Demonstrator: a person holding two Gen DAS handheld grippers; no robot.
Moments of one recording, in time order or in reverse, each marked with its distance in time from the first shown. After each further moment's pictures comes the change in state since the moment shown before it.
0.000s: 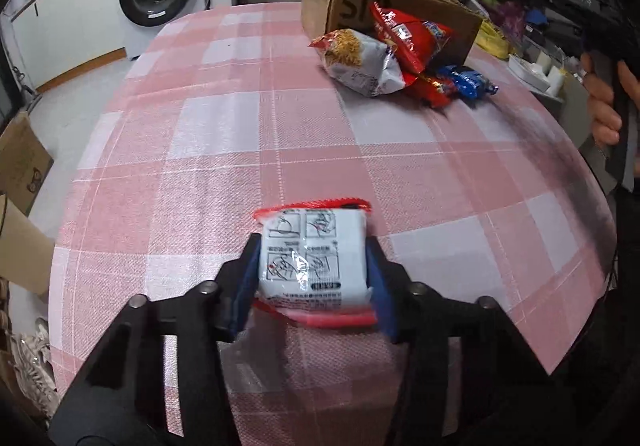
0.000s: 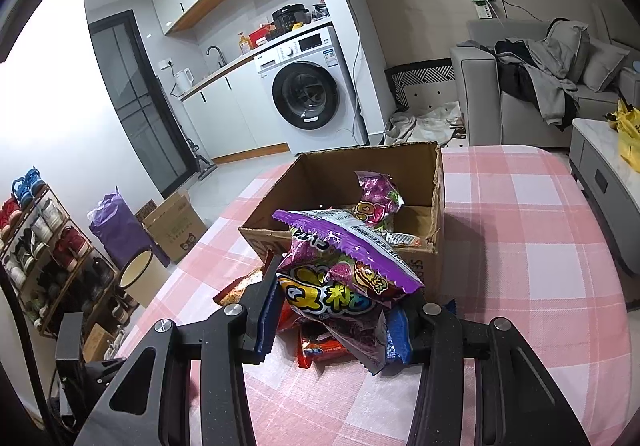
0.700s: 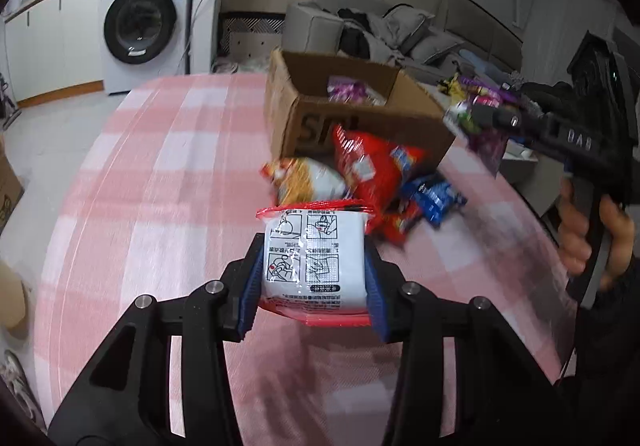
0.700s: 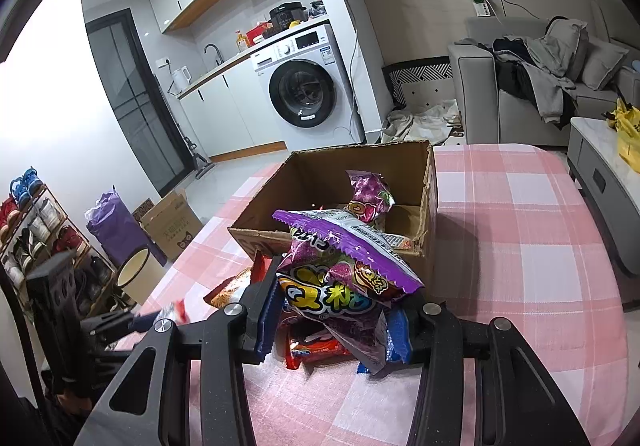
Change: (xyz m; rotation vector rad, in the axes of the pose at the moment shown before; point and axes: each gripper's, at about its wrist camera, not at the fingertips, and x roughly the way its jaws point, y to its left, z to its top) left arm 0.000 -0.022 0.103 -0.029 -0.193 -0.109; right arm 0.000 -0.010 0.002 0.000 0.009 -0.006
